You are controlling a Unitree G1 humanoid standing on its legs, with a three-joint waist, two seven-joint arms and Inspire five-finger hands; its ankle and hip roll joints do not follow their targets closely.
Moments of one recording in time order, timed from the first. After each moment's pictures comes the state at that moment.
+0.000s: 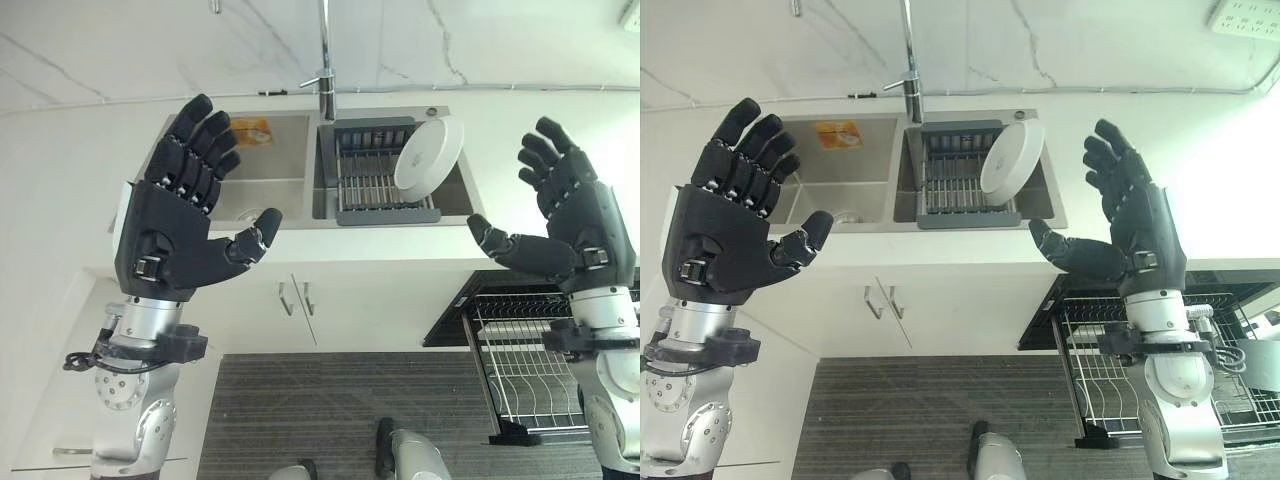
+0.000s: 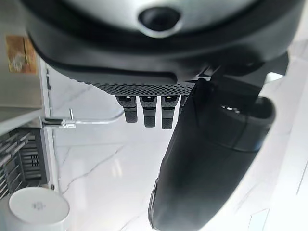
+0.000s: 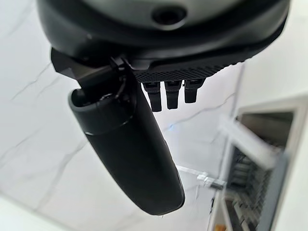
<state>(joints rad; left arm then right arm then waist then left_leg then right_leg) 0.06 0.43 0.18 -0.41 -0.59 -0.26 -0.19 0.08 -0.56 -0.27 -0.44 0.40 -0.04 -0.02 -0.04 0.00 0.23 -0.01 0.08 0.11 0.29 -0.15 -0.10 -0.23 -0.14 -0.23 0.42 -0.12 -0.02</state>
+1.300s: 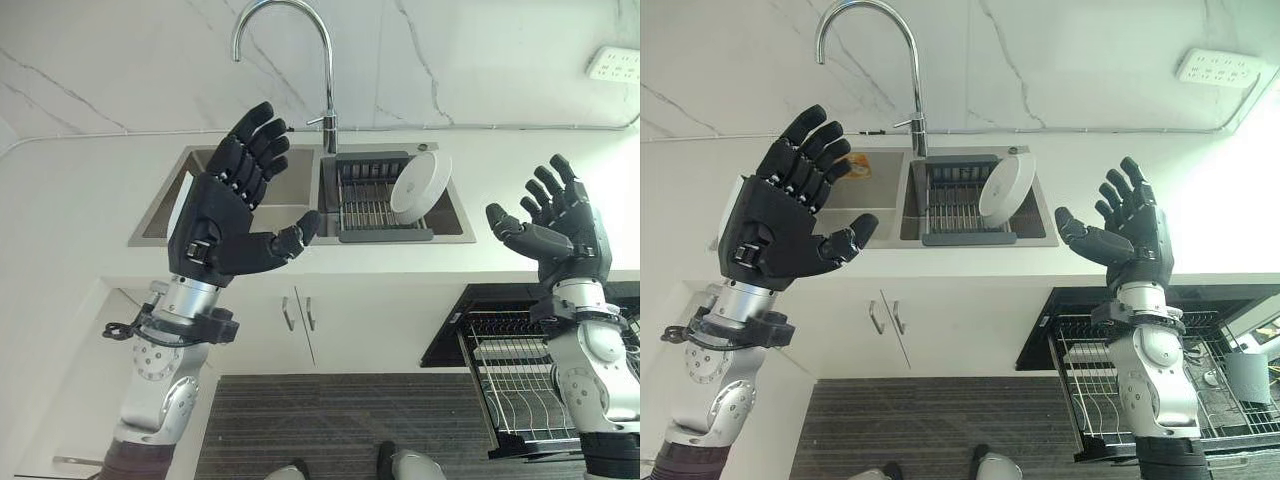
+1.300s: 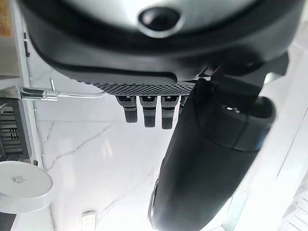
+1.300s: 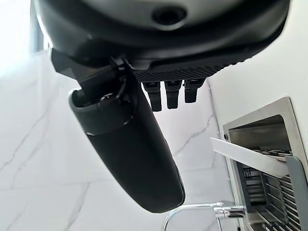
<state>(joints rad) -0.09 0.49 0.01 -0.32 -0.57 -0.24 -0.12 -0.11 -0.52 -0.16 -0.22 0.64 0.02 -0.17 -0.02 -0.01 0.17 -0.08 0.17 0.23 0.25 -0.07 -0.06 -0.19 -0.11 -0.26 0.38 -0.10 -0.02</state>
